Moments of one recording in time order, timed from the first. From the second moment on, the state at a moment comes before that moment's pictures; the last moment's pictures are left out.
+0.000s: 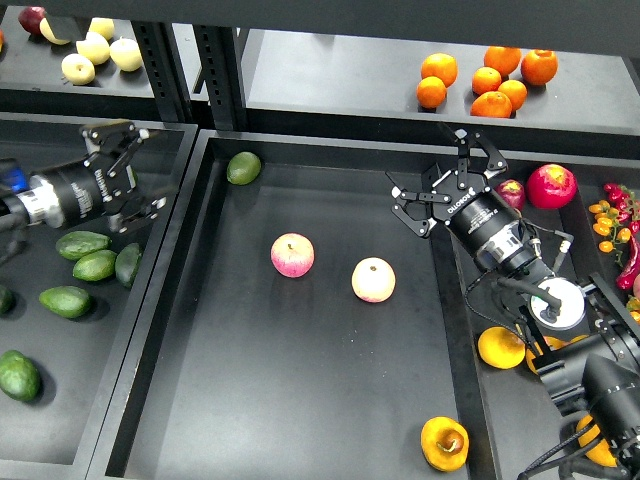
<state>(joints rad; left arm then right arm) -0.49 0.39 -1.29 -1.06 0.36 -0.49 0.49 0.50 0.02 1.31 0.80 -0.22 0.58 -0.17</state>
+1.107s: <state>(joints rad) -0.37 0.00 -1.54 -1.14 0.09 -0.49 0.28 0.51 0.01 1.33 0.80 -0.23 0.58 -0.20</state>
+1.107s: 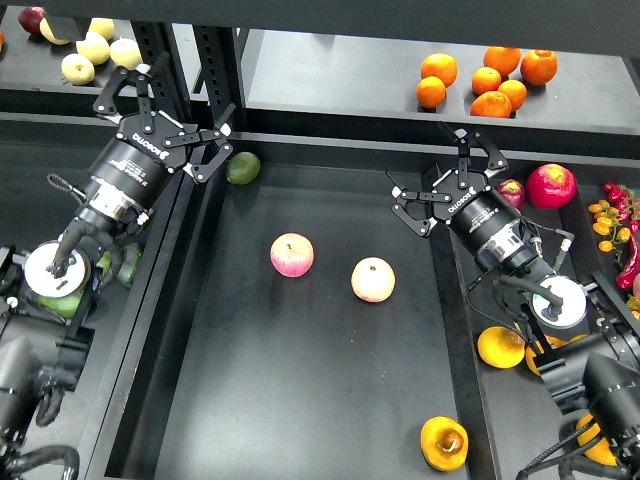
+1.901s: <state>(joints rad) -0.32 0.00 -1.49 -1.14 0.04 -0.49 0.25 0.59 -0.16 1.20 0.94 -0.25 0.58 -0.42</state>
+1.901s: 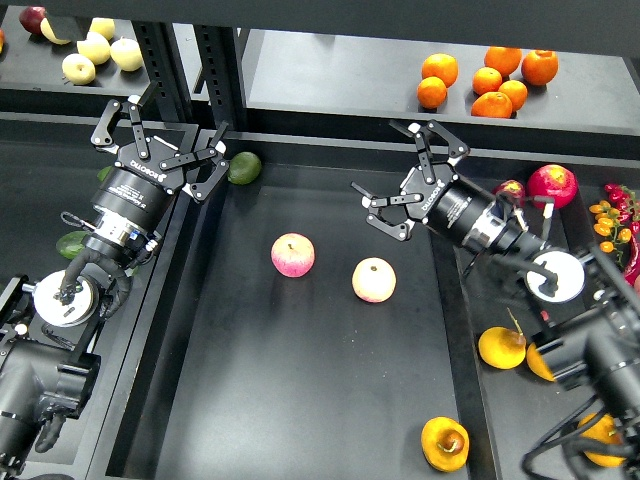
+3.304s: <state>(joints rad) -0.26 0.00 -1.48 -1.17 0.04 -0.49 0.24 0.72 -0.82 0.53 1.29 -0.24 0.58 -0.49</state>
